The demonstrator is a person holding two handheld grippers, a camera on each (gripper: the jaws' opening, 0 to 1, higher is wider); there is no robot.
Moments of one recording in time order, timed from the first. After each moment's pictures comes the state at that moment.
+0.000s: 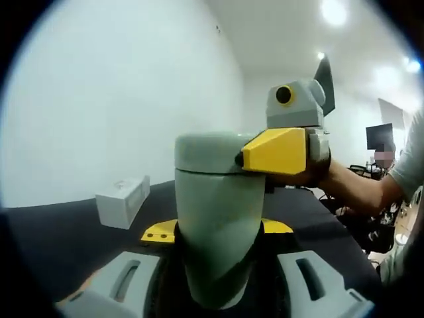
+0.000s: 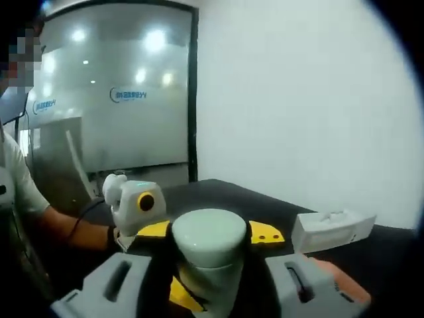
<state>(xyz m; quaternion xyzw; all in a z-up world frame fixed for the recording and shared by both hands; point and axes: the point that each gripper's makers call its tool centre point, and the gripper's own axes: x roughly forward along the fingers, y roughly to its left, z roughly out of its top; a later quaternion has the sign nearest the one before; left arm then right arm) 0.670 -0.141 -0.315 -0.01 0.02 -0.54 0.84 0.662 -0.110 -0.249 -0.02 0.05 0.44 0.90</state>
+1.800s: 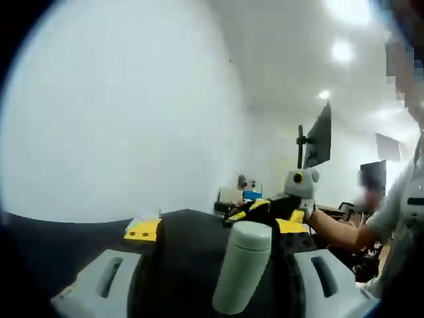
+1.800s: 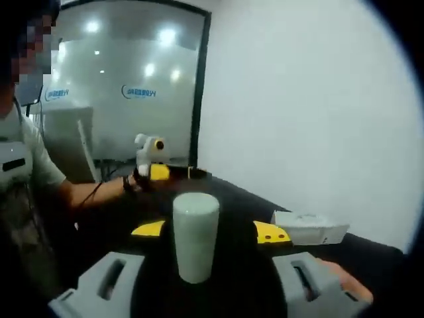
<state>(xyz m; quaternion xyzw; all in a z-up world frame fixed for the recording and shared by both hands) 0.715 -0.056 -0.207 -0.13 -0.01 -0.53 0.84 0.618 -0.189 -0.252 -0.09 0.05 0.48 0.87</state>
